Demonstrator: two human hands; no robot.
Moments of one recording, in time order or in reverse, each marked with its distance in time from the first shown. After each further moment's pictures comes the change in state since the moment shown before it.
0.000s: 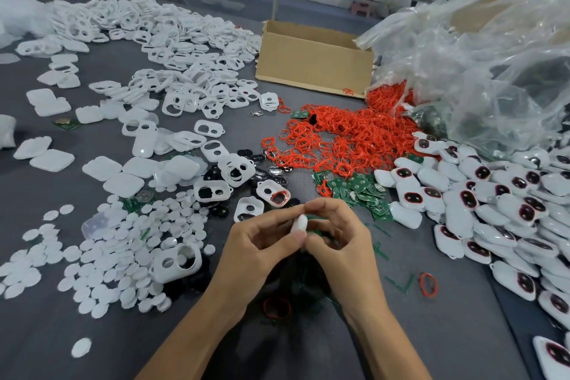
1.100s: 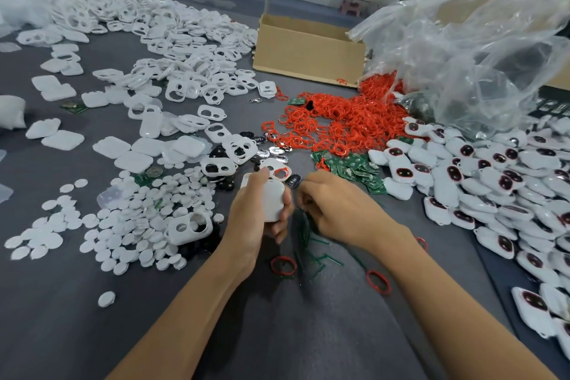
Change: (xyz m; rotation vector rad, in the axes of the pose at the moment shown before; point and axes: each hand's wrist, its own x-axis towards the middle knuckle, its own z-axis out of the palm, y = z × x) left_hand 0.003 0.005 -0.001 -0.087 0.086 -0.135; right_hand 0.032 -0.015 -0.017 -1.301 -0.561 -0.368
